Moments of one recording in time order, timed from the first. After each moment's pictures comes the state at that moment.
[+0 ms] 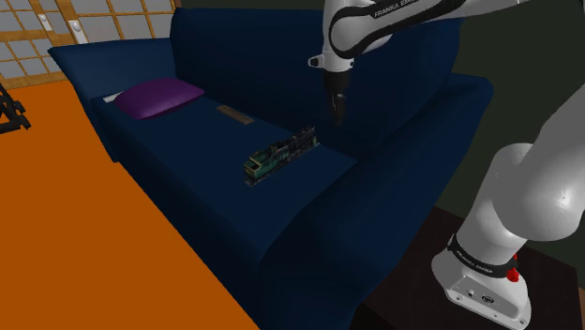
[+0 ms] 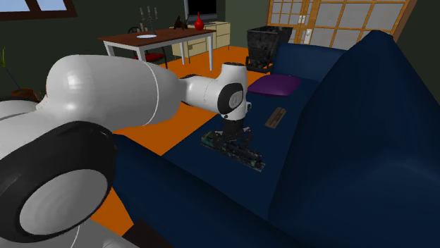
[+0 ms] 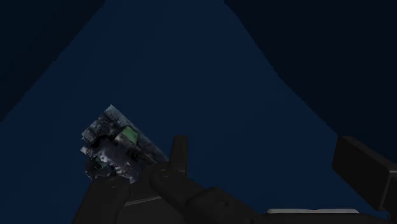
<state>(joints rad) 0.16 -0.20 -0.21 -2.16 -0.09 1.93 -0.79</state>
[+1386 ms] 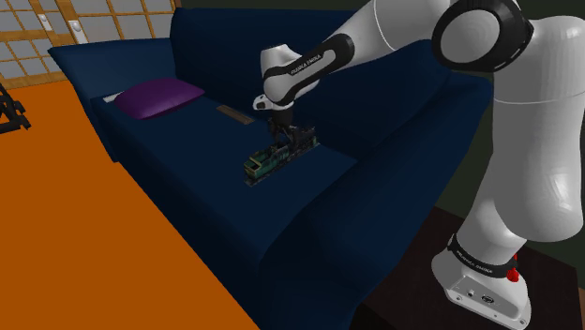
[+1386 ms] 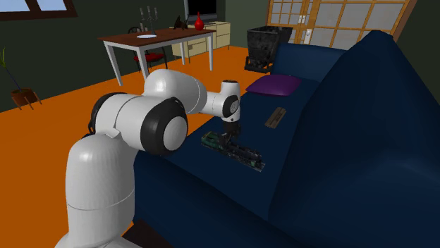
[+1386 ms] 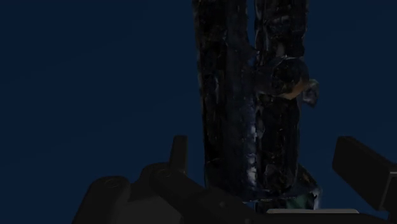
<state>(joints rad) 0.22 0.36 -0.14 -1.77 -0.02 2.07 -1.38</state>
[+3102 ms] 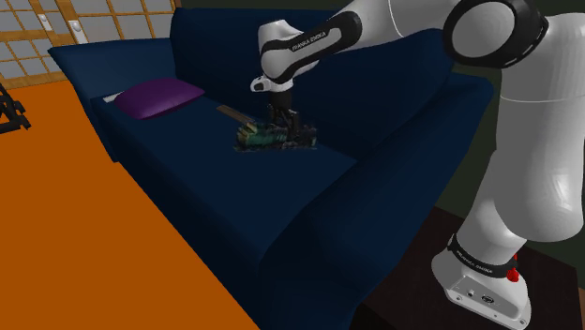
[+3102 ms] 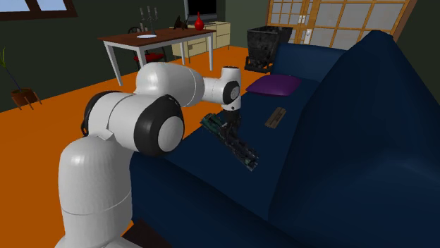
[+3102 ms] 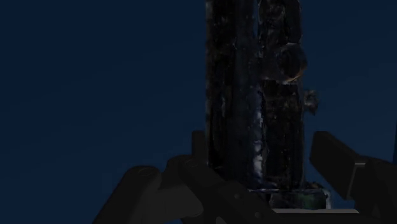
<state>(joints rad) 0.22 0.31 -0.14 -1.68 -0.02 1.94 -1.38</state>
